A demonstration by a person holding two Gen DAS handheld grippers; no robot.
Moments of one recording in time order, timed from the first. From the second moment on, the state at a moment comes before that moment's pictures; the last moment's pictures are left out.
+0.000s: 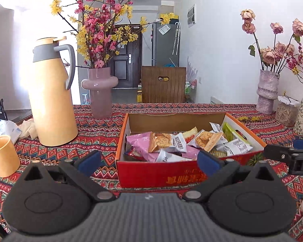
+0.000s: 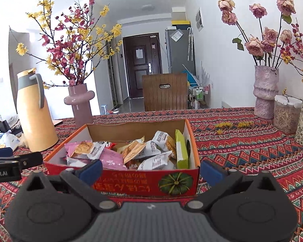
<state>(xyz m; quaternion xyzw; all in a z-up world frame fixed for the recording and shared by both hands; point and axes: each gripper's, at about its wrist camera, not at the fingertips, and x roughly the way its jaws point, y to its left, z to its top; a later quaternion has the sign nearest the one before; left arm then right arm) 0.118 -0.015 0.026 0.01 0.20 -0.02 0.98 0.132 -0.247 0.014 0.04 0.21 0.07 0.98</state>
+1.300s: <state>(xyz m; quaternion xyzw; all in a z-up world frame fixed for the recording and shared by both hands) 0.048 -0.006 -0.015 0.02 0.26 -0.03 0.97 0.066 -0.247 -0.026 0.03 0.30 0.06 0.95</state>
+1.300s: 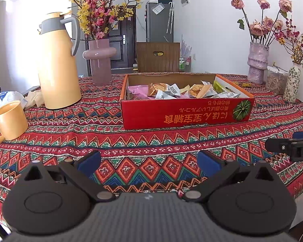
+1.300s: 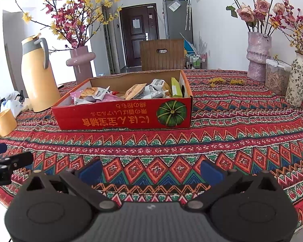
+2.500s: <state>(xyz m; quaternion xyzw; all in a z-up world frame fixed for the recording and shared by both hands) 0.045 -0.008 -0.015 0.02 0.26 -0.04 0.97 0.067 -0.247 -0.026 0.03 0.30 0.06 0.95</state>
